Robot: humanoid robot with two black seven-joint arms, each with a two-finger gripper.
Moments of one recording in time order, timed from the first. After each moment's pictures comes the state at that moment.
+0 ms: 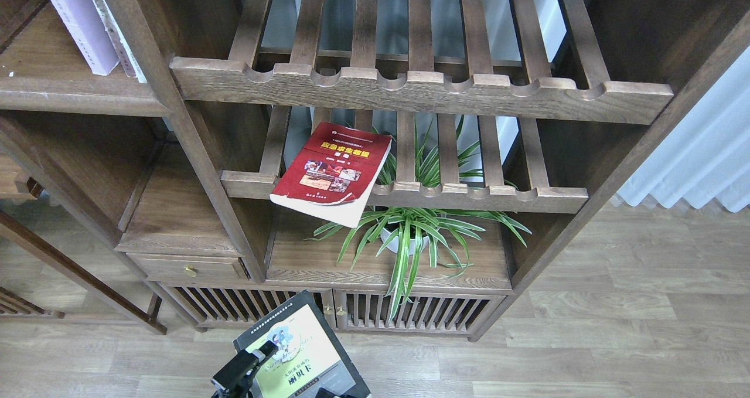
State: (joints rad) left arm 0.30 0.08 -1.09 -1.07 -0.24 -0.49 0.42; right arm -0.19 -0.05 0.53 1.12 0.10 0.58 -0.12
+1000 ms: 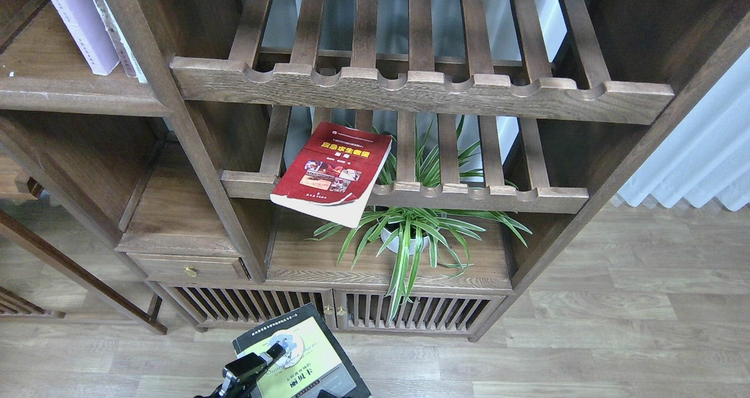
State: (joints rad) left arm 0.31 0.14 -1.08 -1.09 -0.24 -0.49 0.43; right arm -0.18 -0.05 0.56 1.09 0.10 0.58 -0.13
